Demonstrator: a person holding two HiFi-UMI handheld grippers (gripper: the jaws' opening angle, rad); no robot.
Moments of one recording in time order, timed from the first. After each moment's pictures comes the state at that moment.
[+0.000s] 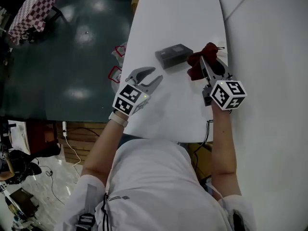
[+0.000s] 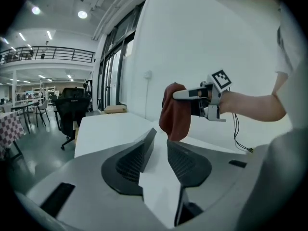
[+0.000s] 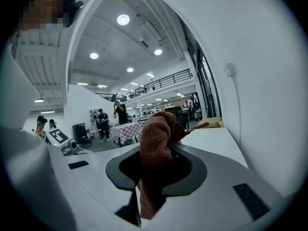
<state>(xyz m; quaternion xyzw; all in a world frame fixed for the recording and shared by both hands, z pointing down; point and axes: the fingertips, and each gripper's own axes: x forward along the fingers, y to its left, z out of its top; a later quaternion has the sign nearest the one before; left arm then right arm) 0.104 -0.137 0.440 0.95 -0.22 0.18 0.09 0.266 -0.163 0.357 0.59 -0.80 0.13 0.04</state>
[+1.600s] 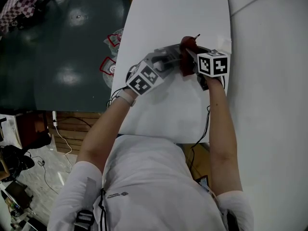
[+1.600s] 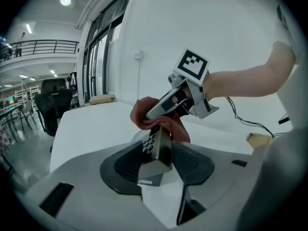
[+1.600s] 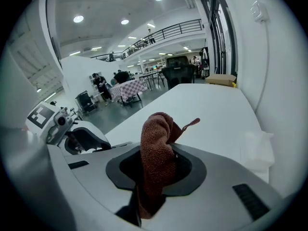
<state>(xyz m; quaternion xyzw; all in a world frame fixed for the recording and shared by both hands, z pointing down) 0.174 -0.198 0.521 0.95 -0.15 0.25 0.08 0.256 -0.260 0.517 0.50 -0.77 0.29 0.27</state>
